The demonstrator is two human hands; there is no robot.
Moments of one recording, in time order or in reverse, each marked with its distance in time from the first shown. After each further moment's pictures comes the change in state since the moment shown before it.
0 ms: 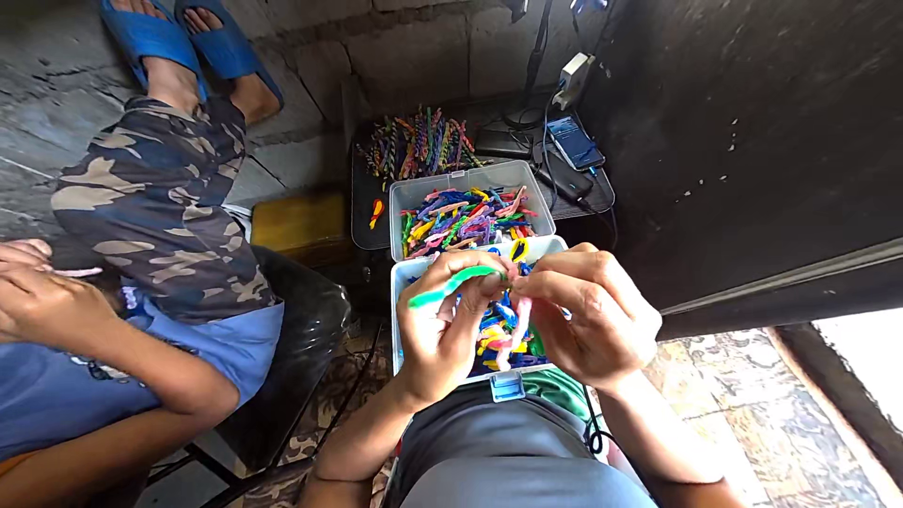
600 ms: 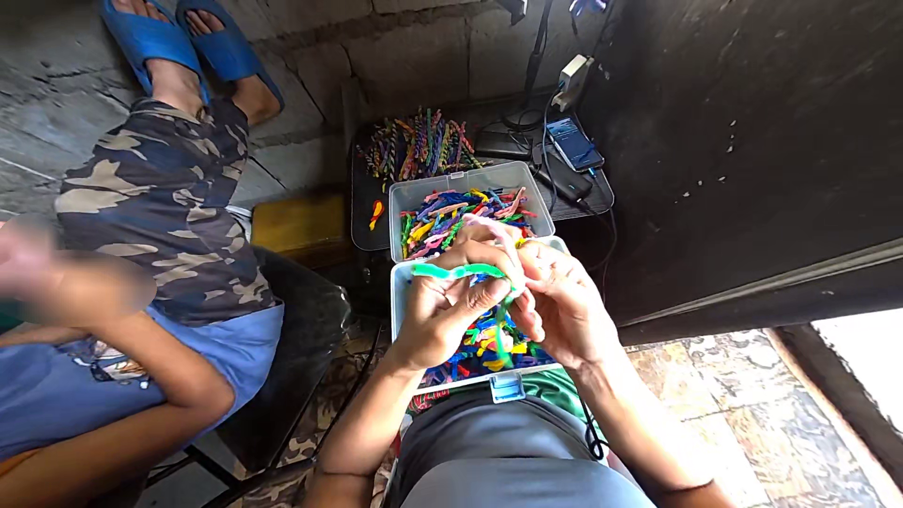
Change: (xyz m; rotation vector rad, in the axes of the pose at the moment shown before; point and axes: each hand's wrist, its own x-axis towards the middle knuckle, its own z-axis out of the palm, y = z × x) left_hand 0.012 -0.014 -0.012 -0.362 -0.224 -0.167; right_hand -0.008 0.001 0.009 1.448 0.053 1.040
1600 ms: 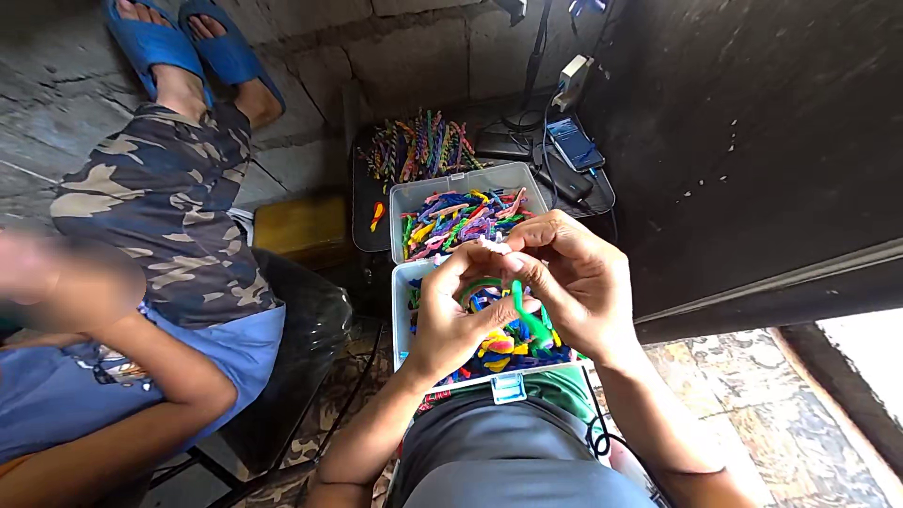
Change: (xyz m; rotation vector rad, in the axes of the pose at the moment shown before) left_hand -0.011 -0.009 0.012 0.193 0.191 -0.073; right_hand 0.012 -0.019 0.000 -1.121 -0.008 -0.567
